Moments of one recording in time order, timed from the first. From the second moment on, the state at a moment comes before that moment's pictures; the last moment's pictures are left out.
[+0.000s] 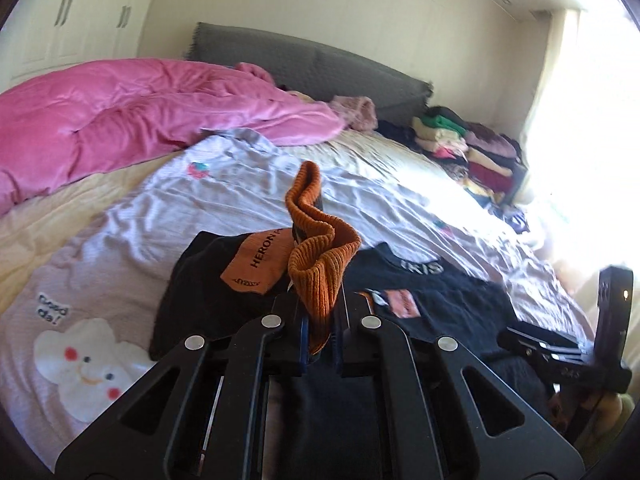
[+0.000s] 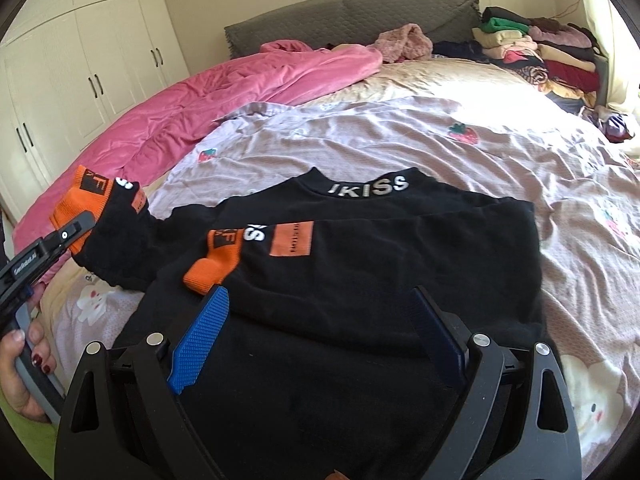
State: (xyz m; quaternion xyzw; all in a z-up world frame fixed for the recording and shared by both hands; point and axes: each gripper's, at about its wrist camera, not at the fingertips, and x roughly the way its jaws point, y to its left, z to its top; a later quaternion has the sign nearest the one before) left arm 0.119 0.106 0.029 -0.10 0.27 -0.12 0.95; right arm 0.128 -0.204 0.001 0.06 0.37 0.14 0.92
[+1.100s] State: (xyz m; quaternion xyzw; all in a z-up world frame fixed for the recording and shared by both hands) left arm 0.127 0.077 0.005 -0.05 0.34 -0.14 0.93; right arm 0.117 -0.162 -0.018 0.06 0.41 0.21 0.89
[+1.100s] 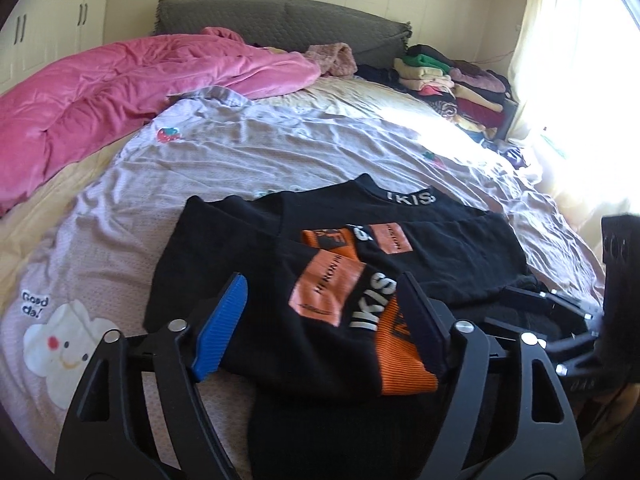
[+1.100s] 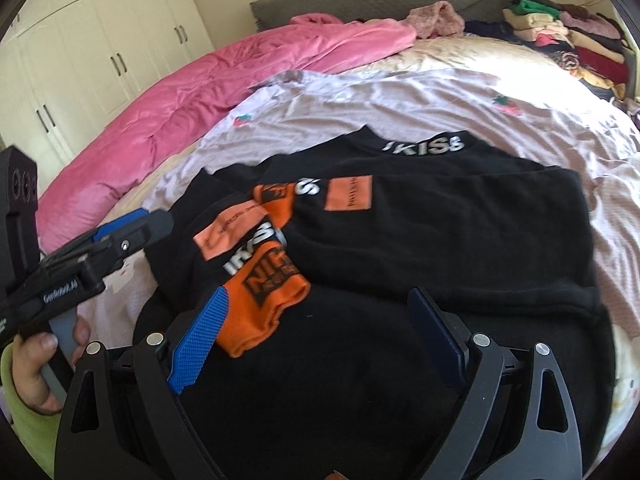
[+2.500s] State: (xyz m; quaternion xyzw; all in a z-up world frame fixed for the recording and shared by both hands) left arm 0.137 0.123 0.010 -0.09 0.32 -0.08 0.94; right arm 0.145 -0.186 0.038 0.05 0.33 0.22 0.92
